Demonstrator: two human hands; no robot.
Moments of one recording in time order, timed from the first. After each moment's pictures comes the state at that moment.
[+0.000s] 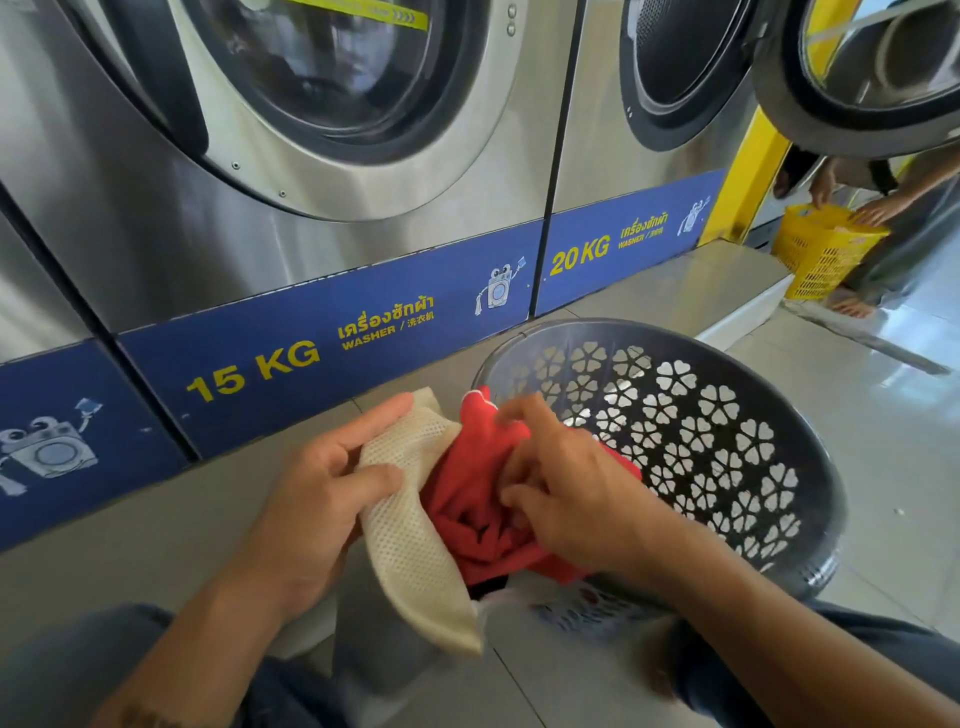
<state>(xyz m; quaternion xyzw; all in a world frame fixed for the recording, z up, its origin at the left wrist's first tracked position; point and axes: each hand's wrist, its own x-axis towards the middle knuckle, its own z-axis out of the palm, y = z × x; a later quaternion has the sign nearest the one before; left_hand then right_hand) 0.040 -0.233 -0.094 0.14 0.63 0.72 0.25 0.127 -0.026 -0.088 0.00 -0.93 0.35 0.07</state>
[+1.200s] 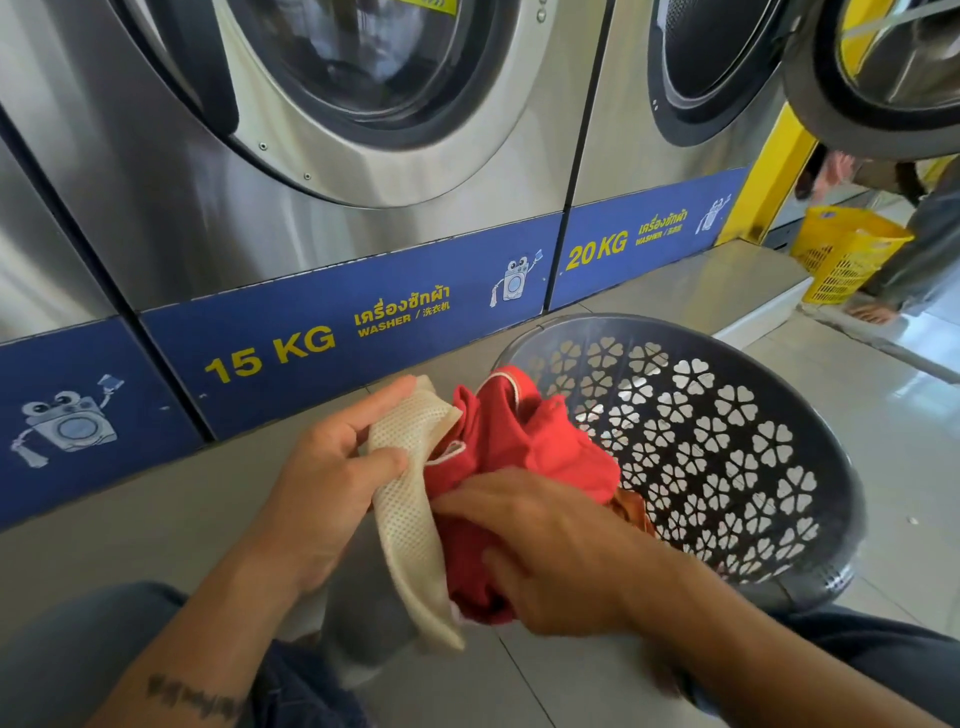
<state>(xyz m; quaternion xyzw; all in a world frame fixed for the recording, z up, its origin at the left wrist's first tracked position) 0.035 -0.241 -0.097 0.14 0.68 0.69 0.20 0.135 -0.057 -0.108 0.18 -0.96 0.20 0.03</state>
